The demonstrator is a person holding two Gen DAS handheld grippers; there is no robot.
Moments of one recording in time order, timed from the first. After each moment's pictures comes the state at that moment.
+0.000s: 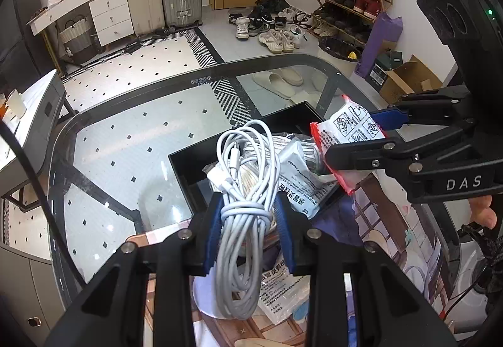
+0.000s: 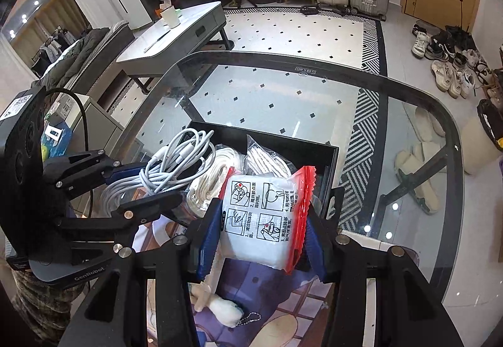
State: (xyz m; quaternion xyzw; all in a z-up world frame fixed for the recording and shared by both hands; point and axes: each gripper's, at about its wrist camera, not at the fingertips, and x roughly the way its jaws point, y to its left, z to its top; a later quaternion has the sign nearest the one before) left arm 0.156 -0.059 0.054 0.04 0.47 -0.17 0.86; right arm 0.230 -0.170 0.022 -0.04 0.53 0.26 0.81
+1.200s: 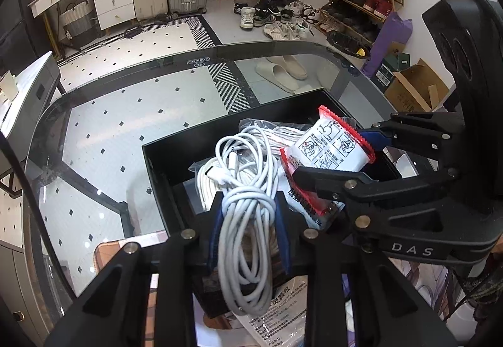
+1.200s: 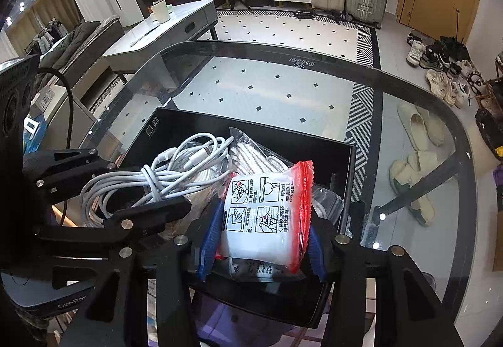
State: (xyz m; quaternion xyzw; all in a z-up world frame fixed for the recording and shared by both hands) left arm 0.179 -0.067 0.013 0.01 0.49 -0.16 0.86; right arm 0.245 -0.145 -0.039 -0.07 0.51 0.24 0.83
